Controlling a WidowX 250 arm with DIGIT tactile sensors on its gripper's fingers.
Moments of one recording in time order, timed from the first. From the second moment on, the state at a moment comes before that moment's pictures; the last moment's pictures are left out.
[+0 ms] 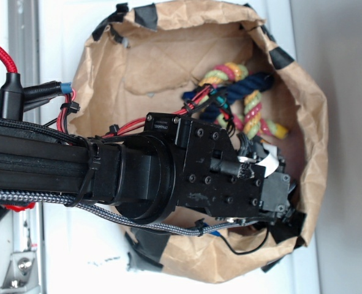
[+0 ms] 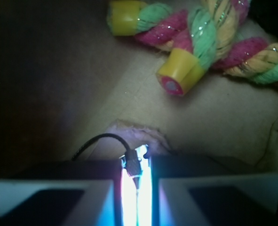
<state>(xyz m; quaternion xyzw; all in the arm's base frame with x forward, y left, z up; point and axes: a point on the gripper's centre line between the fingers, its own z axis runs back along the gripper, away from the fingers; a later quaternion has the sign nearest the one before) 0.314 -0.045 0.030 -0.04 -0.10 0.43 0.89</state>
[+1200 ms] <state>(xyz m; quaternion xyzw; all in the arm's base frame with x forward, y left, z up) 0.243 0.007 0.177 -0.08 -0.11 0.32 0.94</state>
